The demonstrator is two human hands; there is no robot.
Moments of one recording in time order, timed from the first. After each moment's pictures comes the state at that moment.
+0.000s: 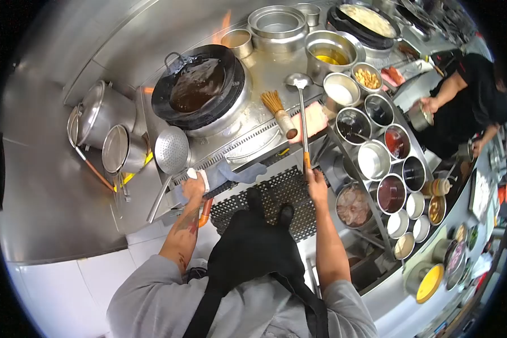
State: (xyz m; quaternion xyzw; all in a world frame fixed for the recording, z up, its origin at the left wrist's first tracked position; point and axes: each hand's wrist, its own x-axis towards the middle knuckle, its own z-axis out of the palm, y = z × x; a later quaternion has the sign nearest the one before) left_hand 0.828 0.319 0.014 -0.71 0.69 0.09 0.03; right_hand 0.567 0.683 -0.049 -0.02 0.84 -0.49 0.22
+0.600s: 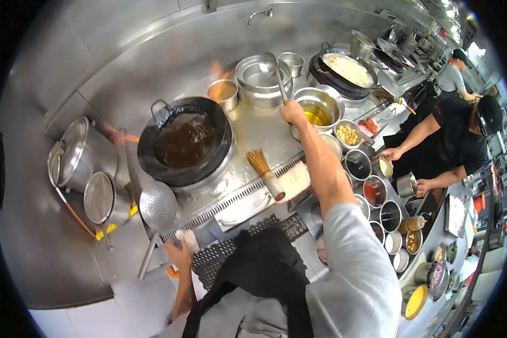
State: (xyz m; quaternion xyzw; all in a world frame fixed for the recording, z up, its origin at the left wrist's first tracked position) left_hand 0.879 0.320 0.020 -0.60 0.74 0.16 -0.27; right_hand 0.254 0.379 0.224 -0.22 0.91 -0.31 0.19
